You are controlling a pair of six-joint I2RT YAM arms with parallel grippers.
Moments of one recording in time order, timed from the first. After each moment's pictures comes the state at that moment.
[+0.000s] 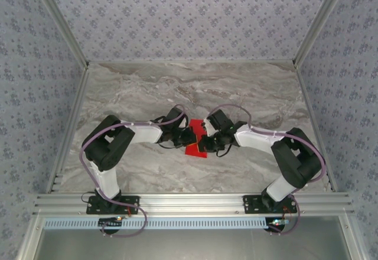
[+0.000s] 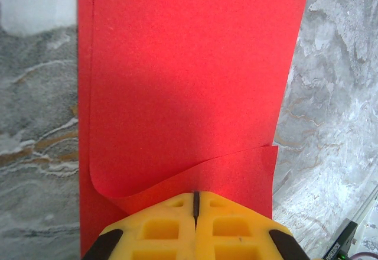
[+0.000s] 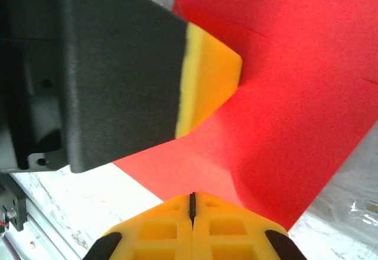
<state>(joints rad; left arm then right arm) -0.73 1.85 0.92 -0.02 0.43 -0.93 0.66 1.58 0.80 -0.32 -0.45 0.52</state>
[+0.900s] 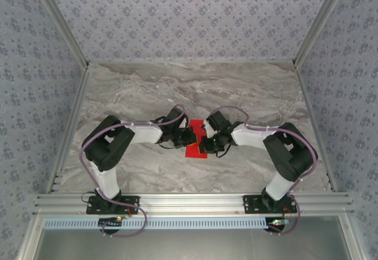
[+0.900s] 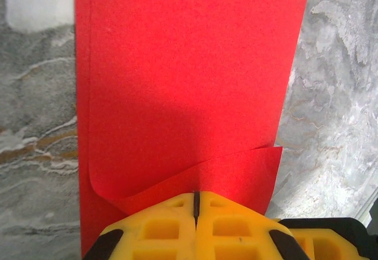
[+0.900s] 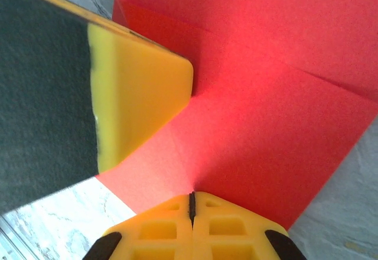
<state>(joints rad) -0.73 1.85 0.92 -0.03 0.41 -0.94 0.65 1.66 0.79 -0.30 -0.43 0.49</state>
